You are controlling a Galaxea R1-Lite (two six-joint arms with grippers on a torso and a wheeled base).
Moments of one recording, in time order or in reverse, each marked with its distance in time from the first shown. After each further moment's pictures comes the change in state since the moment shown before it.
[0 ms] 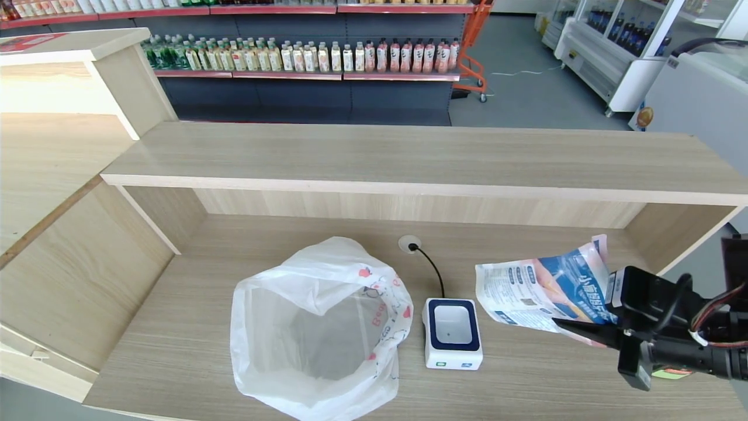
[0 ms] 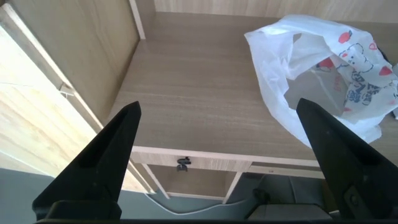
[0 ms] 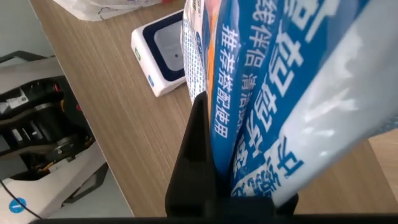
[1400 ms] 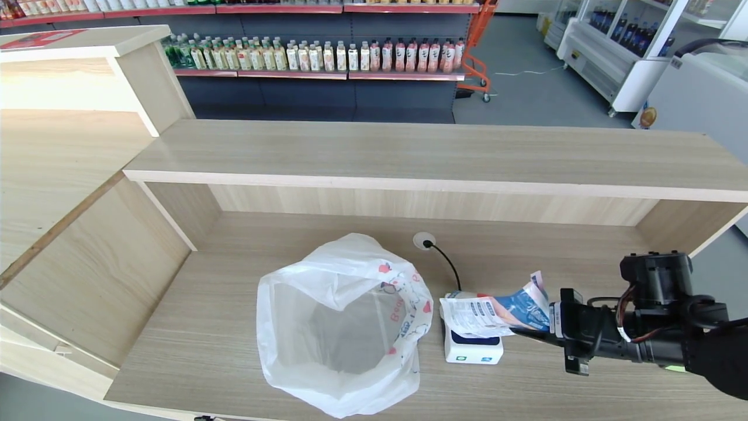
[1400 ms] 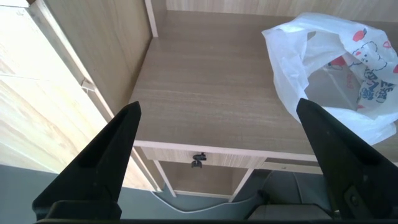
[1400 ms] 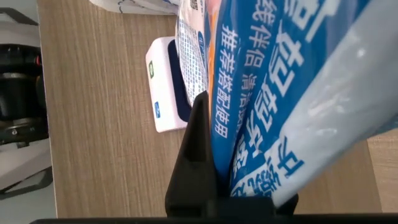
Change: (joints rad) left arm 0.000 0.000 0.000 0.000 0.000 -0.001; right arm -0.084 0.439 0.009 -0.338 0.247 -0.358
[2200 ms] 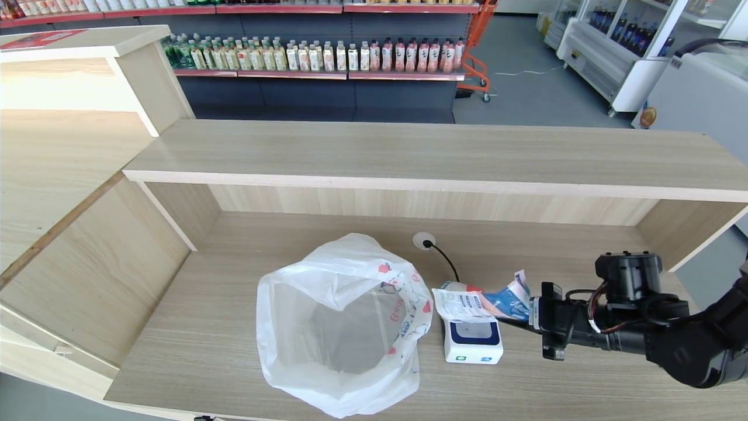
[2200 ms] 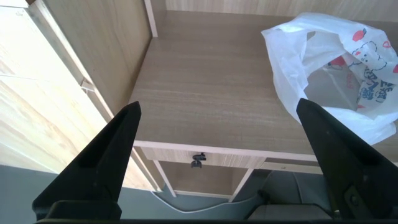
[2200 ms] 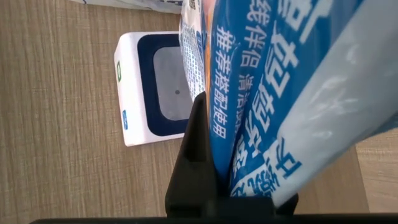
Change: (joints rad) left arm 0.000 0.000 0.000 0.000 0.000 0.000; right arm 0.007 0.157 -0.050 -0.169 0.009 -0.013
